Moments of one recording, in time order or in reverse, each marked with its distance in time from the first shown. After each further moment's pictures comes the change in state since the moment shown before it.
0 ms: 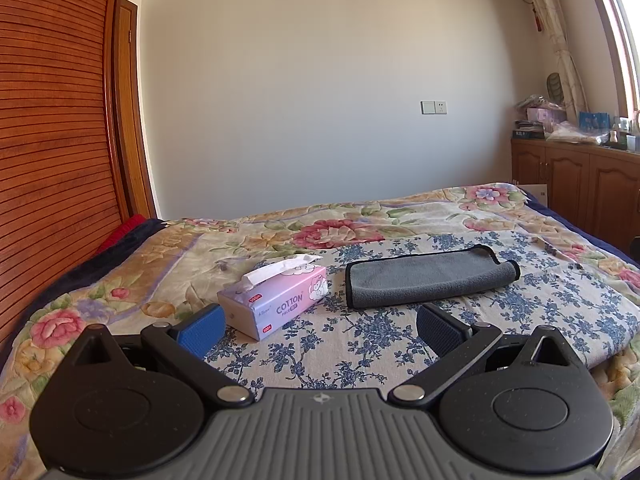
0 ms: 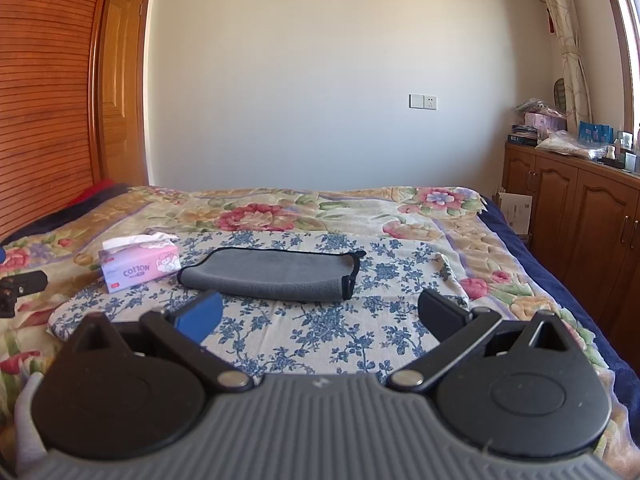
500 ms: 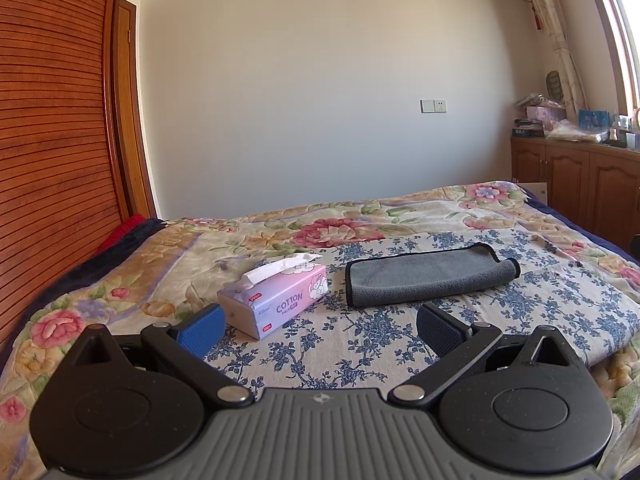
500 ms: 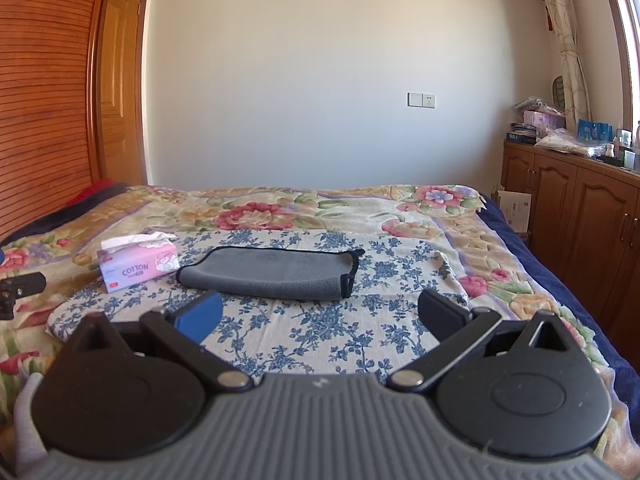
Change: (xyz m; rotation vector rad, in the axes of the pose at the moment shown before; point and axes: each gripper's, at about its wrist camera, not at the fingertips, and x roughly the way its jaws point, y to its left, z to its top) left arm 0.000 0.000 -0.001 0.001 0.000 0.000; right arm 0.000 -0.001 0.000 0.003 0.000 0.000
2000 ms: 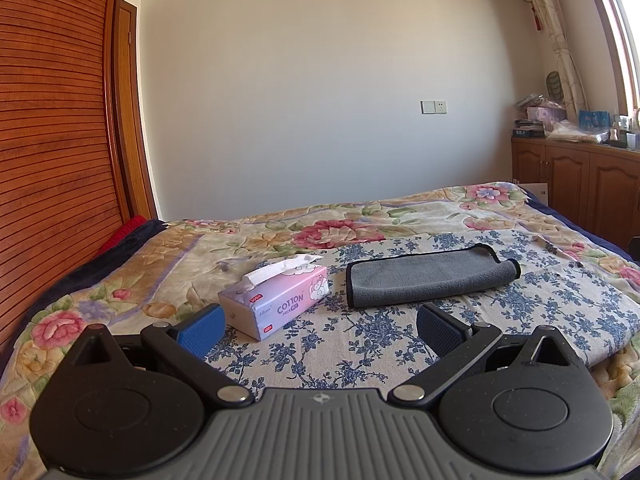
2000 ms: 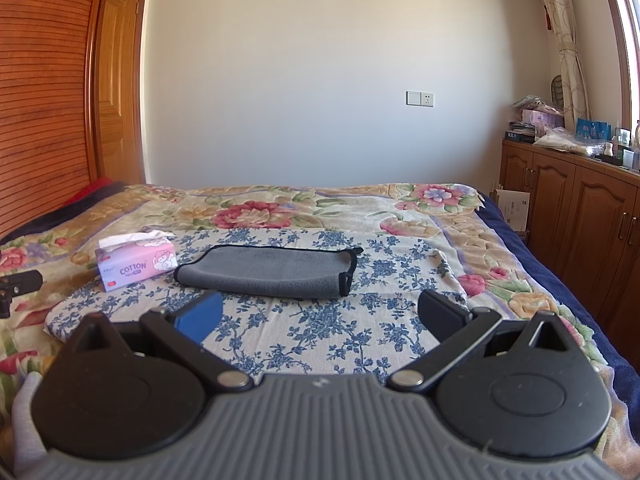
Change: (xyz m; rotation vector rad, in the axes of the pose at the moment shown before) left arm 0.000 0.000 -0.001 0.001 0.001 0.000; right arm 0.001 -0.002 -0.001 0.001 0.002 0.000
